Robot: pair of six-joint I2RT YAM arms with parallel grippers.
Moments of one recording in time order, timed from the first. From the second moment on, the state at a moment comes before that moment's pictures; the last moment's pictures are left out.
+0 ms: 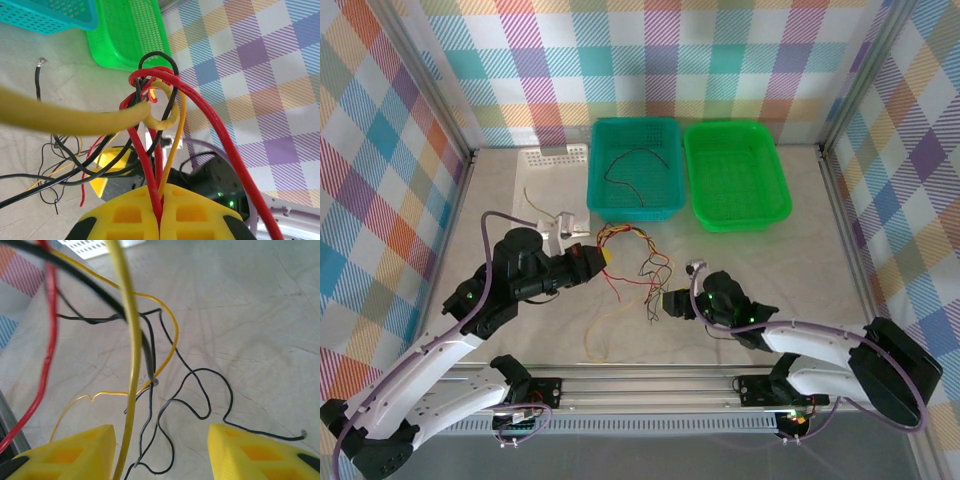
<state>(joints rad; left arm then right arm) -0.70 0.80 0.92 -0.49 0.25 -0.94 0.87 1.11 0.30 0.31 -0.07 0.63</state>
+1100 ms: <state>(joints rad) -0.70 0.77 0.91 -0.53 0.26 -0.94 0.75 0.84 0.38 0.16 -0.09 0.54</state>
